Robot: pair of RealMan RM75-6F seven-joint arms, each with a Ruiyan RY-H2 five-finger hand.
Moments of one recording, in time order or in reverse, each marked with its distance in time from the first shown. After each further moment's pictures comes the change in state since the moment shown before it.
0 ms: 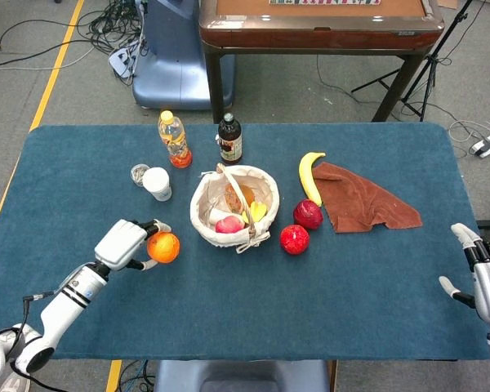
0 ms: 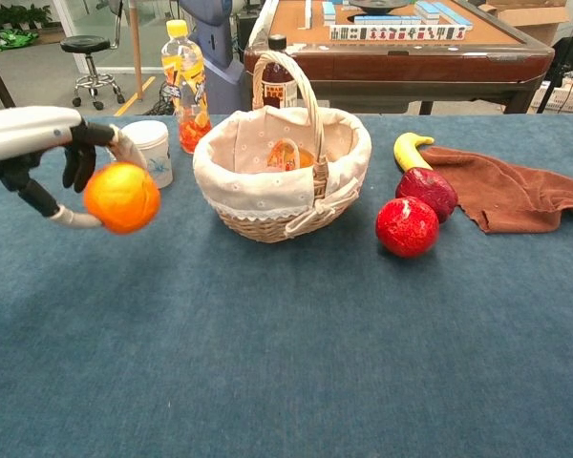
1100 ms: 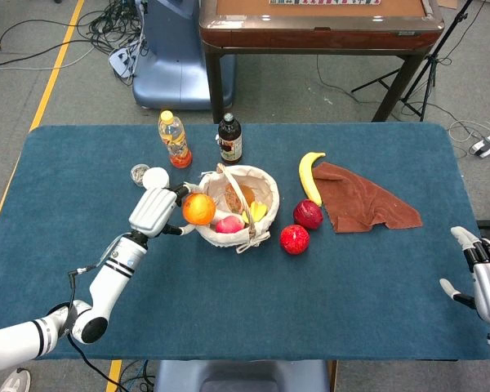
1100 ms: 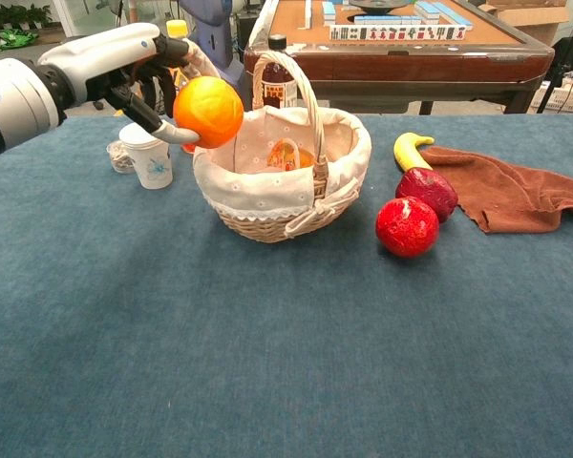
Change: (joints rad) left arm -0.164 -0.171 -0.188 -0.015 -0.318 -0.039 0.166; right arm 0.002 -0.003 -0.008 0.027 0.021 -0.034 0.023
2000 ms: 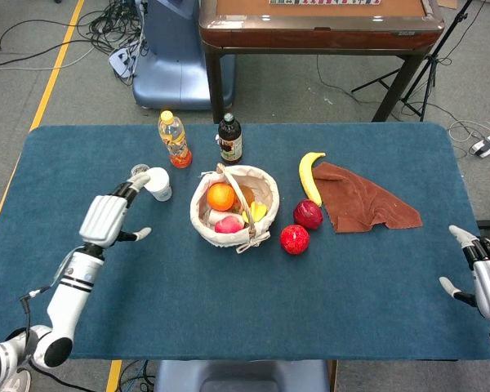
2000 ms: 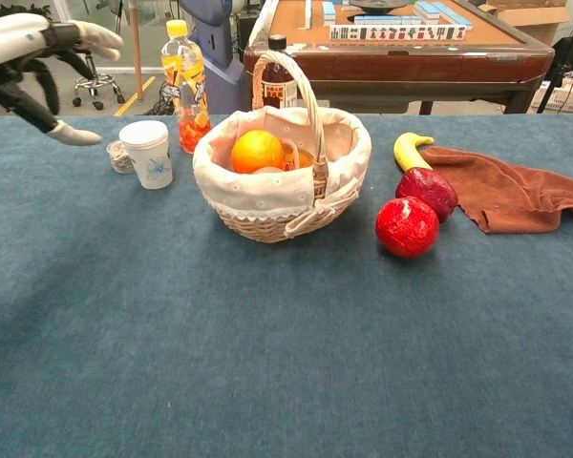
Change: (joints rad) left arm 0.176 0.173 0.074 -0.151 -0.029 0.177 0.074; right arm 0.015 0.020 -0.003 0.022 -0.026 -0.017 0.057
